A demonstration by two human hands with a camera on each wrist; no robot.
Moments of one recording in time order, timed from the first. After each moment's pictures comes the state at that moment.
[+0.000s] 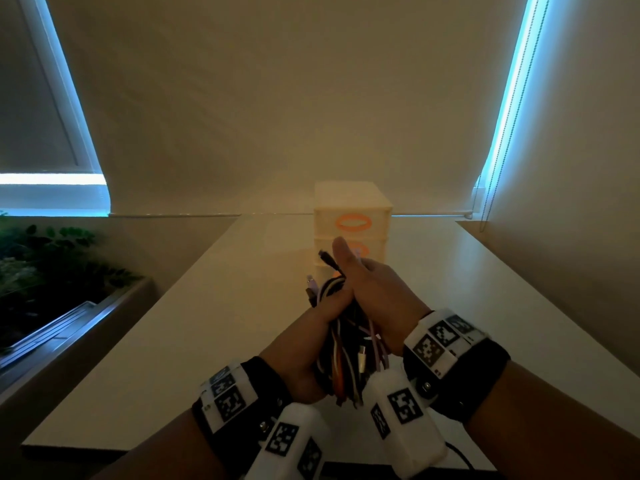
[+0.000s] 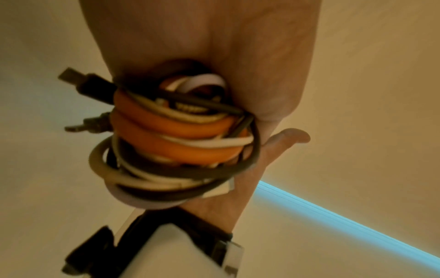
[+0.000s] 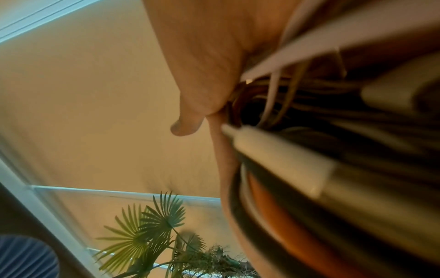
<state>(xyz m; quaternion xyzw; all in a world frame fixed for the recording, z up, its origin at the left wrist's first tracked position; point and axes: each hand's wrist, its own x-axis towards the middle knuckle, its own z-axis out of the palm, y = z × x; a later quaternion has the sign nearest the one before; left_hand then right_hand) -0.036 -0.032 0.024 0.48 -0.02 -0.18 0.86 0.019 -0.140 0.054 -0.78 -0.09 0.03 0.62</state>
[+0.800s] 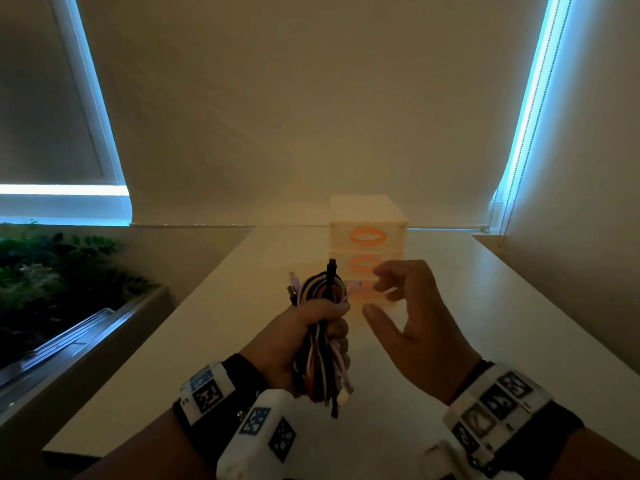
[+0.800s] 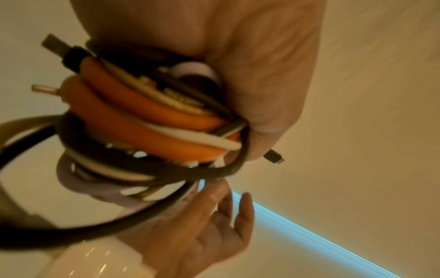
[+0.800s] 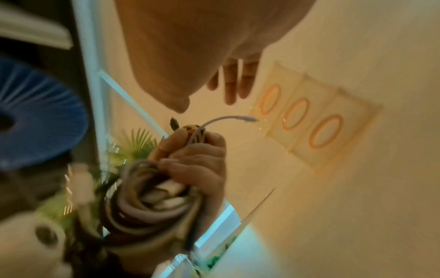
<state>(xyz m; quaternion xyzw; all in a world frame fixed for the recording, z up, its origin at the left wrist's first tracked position) -0.027 0.012 0.035 0.47 -0.03 -0.22 0.86 0.000 -0.179 0.034 -0.78 -0.36 -0.29 0.42</state>
